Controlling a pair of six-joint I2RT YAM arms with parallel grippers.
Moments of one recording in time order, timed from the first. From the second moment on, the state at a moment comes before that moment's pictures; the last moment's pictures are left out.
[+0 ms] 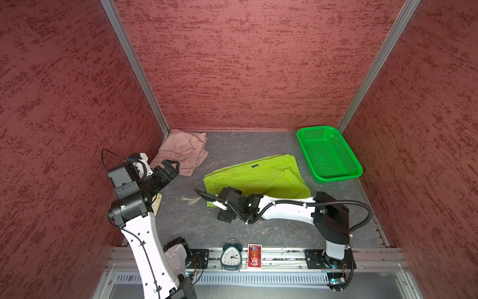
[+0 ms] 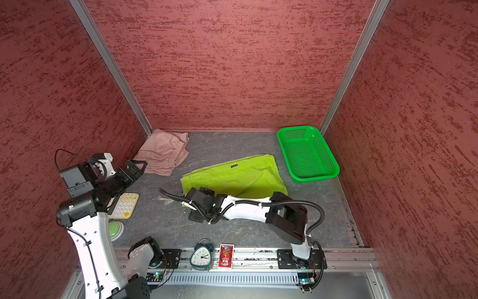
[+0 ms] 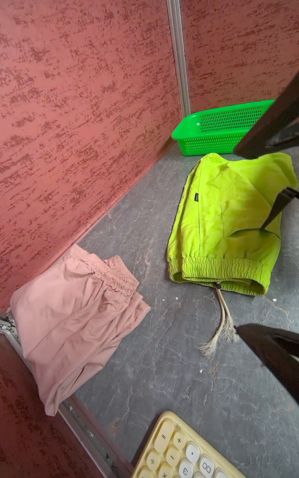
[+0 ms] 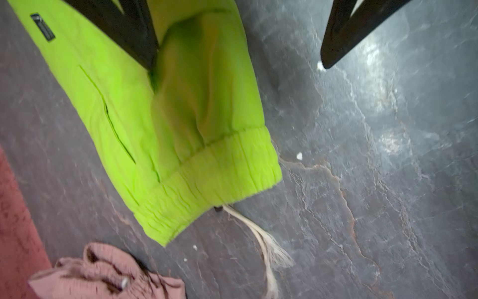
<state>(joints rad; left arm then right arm) 0.56 0.83 1.19 -1.03 0.61 -0.39 1.22 1.95 1.37 -0.28 0.26 -0.24</state>
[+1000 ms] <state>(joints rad) 0.70 0.81 1.15 -1.03 0.71 -0.43 1.21 2.20 1.49 -0.09 0.35 -0.32</state>
